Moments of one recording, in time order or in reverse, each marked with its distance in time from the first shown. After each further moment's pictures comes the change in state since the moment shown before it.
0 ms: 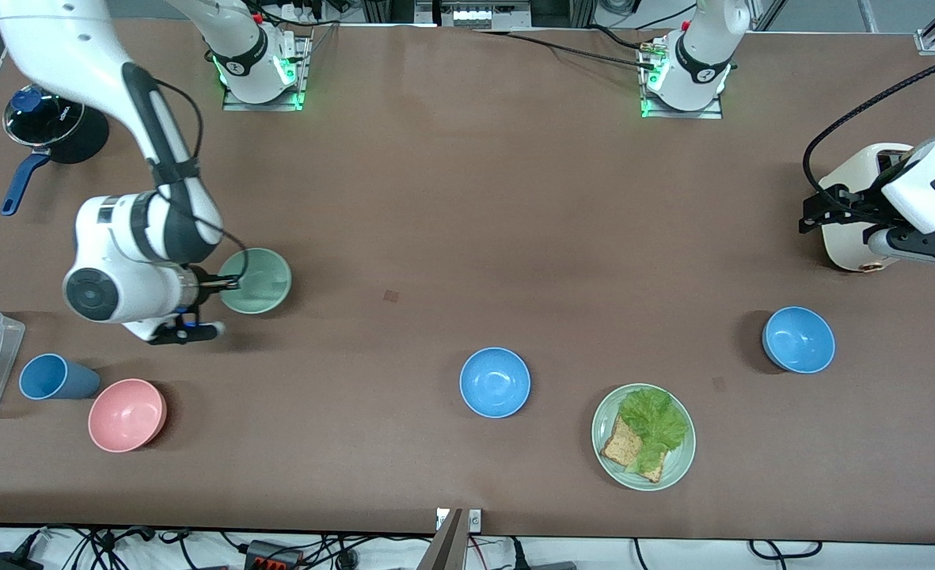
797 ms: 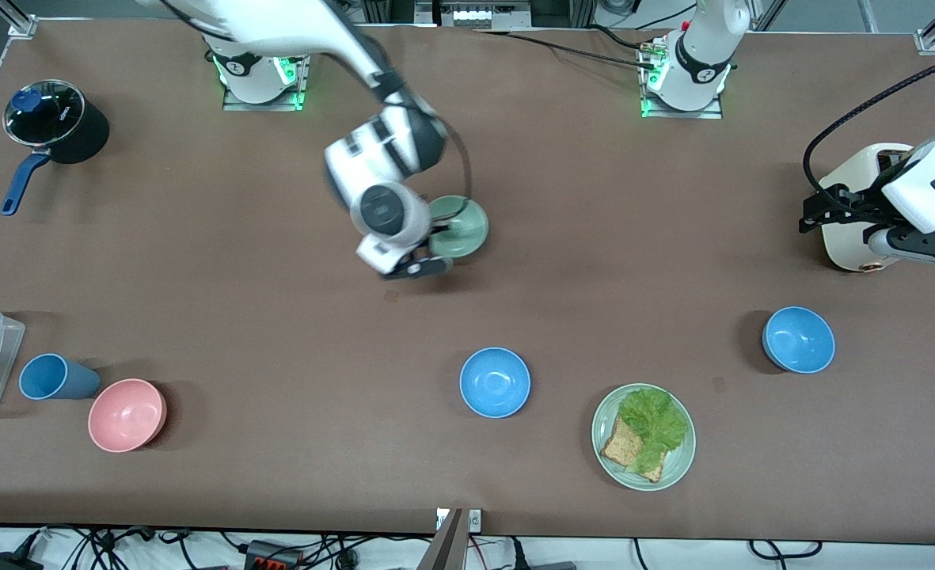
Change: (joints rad) left arm 0.000 0.000 0.000 0.001 0.000 -0.002 0.000; right arm 0.583 0.109 0.008 0.058 0.226 0.171 0.497
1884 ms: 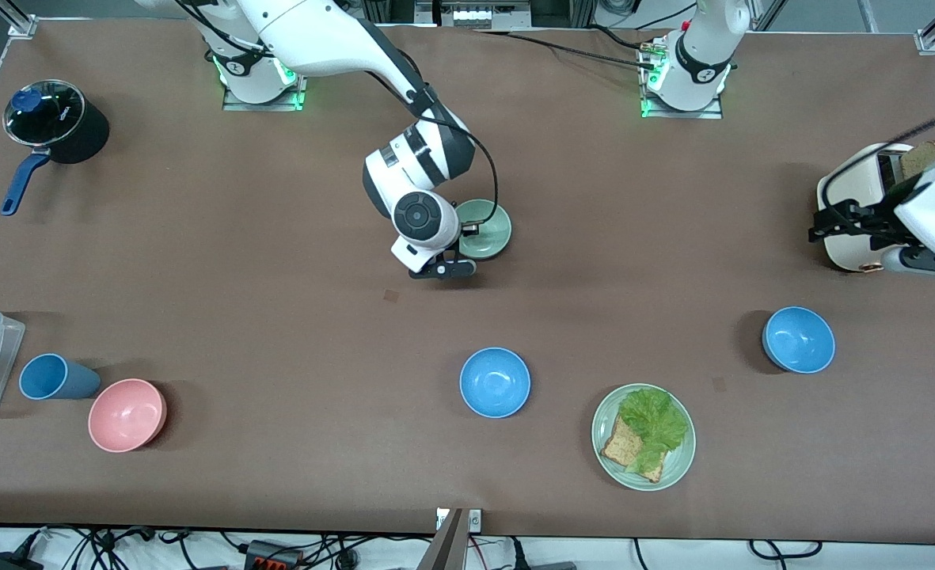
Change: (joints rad) left arm 0.057 0.061 0.012 0.006 0.000 -0.002 0.004; right arm 0.030 0.083 -0.047 0.070 0.083 0.030 0.012
